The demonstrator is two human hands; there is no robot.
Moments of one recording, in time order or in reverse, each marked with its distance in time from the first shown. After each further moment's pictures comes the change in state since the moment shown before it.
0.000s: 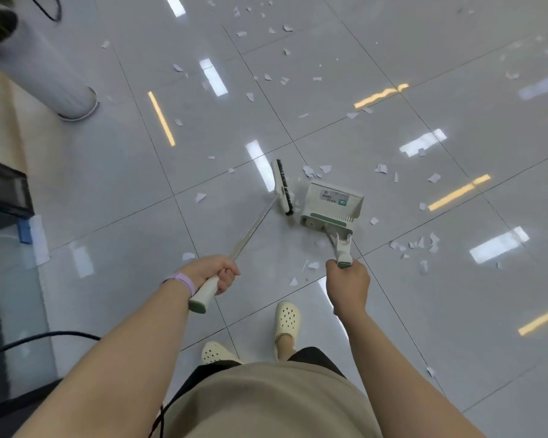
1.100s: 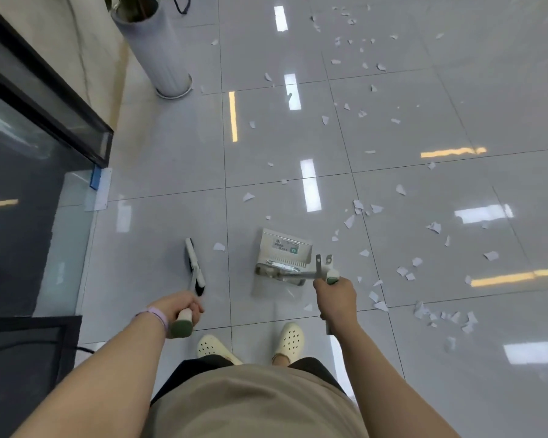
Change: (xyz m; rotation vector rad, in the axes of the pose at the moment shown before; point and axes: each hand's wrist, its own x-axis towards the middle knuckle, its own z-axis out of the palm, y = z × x) left_hand -0.045 -0.117 -0.090 -0.620 0.209 -0.052; right_hand -0.005 -0.036 0.060 -0.228 -0.410 -0.125
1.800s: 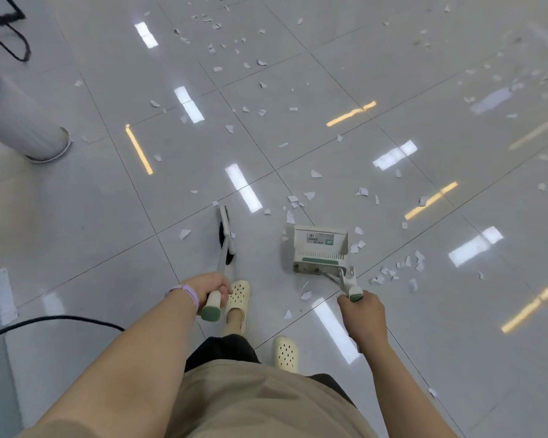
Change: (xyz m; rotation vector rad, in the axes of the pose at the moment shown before) left_hand 0.039 0.126 0.196 0.668 -0.138 -0.012; right_hand 0.012 0.039 -0.076 0.075 0.356 0.206
